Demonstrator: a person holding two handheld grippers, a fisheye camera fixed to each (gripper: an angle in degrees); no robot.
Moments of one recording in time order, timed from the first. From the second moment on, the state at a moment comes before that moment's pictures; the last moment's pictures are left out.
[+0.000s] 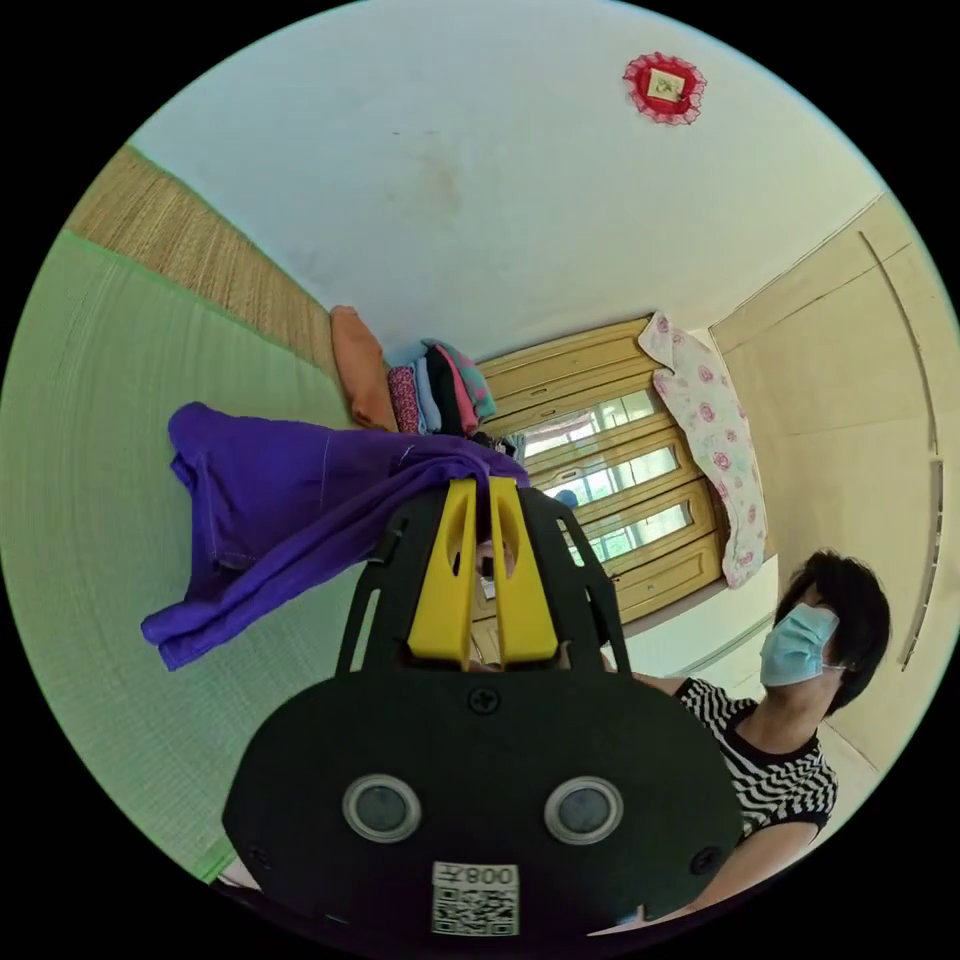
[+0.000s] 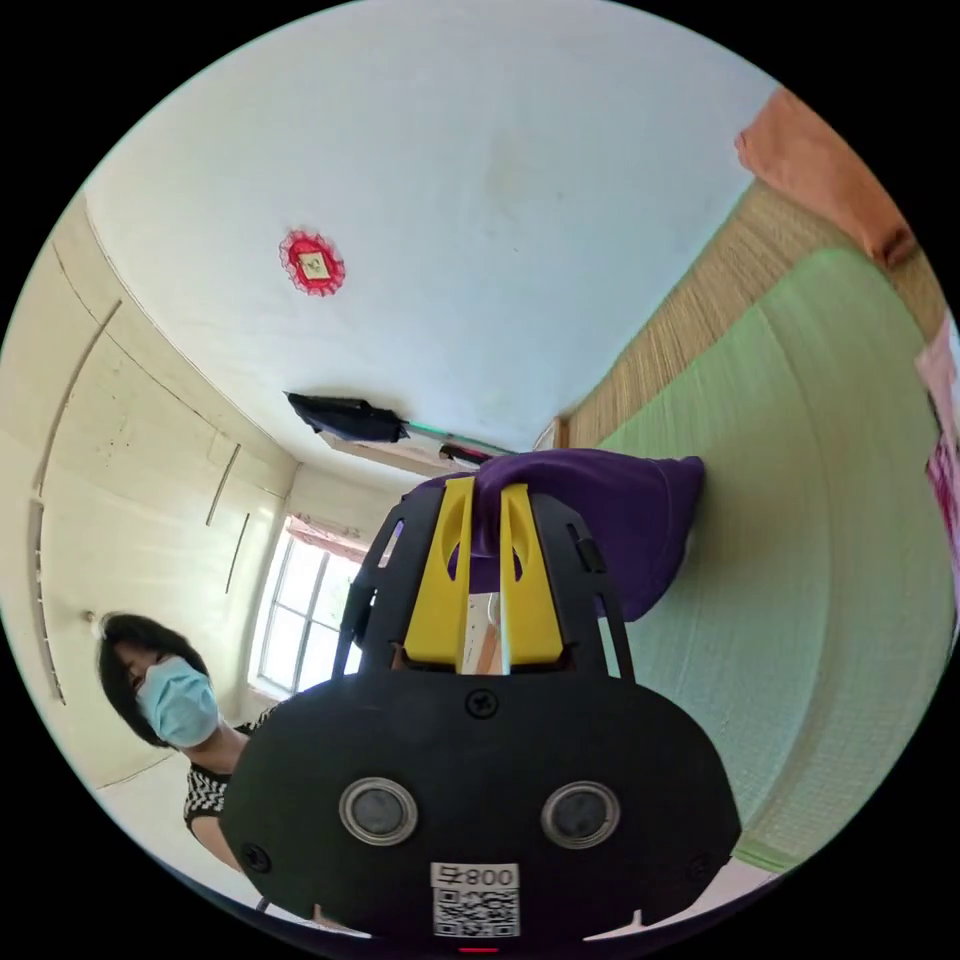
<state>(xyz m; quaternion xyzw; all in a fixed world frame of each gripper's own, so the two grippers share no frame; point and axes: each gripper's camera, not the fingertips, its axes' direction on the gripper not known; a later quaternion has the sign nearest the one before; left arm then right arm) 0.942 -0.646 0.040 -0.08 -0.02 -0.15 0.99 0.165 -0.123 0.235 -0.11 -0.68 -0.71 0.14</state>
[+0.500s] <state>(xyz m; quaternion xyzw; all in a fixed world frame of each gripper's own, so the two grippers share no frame) 1.145 -0.877 0.420 -0.16 0.06 0.03 0.98 0.294 -0.485 0.134 0.10 -0.80 -0.57 0.15</state>
